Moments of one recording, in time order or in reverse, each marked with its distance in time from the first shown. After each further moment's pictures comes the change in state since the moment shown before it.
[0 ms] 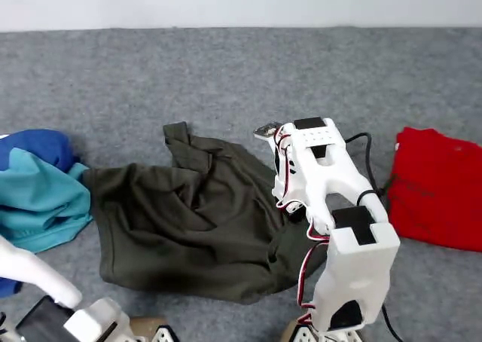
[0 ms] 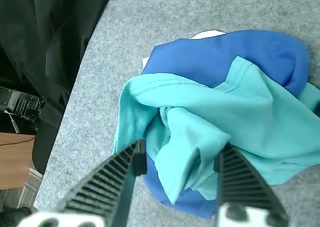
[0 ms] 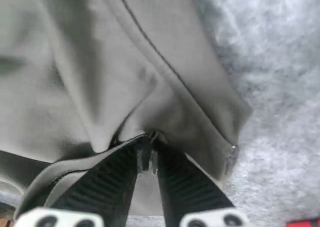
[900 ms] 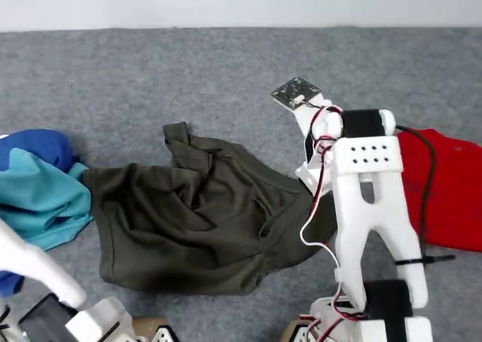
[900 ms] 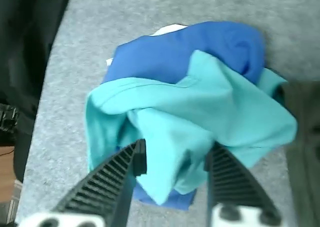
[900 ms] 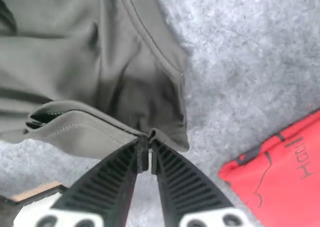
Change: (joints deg) left arm 6.4 0.0 0.0 5.6 0.0; right arm 4.7 -34.0 0.0 11.3 7.6
